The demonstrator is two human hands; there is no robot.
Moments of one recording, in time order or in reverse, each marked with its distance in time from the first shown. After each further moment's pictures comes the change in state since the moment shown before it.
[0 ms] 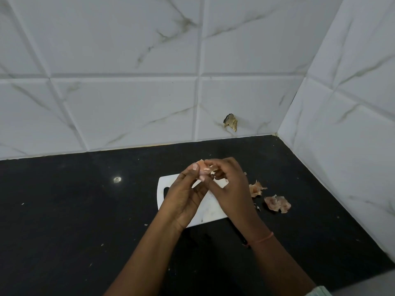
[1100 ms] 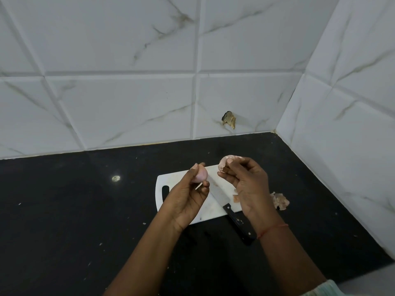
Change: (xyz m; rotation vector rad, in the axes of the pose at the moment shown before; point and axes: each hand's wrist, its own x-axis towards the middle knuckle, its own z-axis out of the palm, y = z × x) left_hand 0.011 -0.009 -0.006 -0.178 0.068 -0.199; right_hand 0.013 0.010 -0.024 0.807 0.296 0.665
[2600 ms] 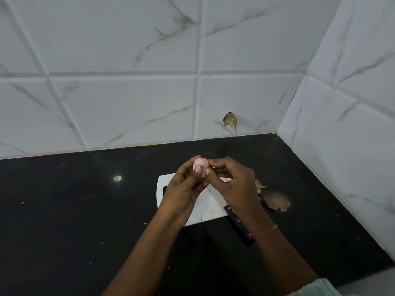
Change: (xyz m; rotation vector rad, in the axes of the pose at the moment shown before) left_hand -0.011 0.005 0.001 0.337 -0.069 0.295; right_hand -0.009 0.010 0.008 -0.727 -0.325 -0.733
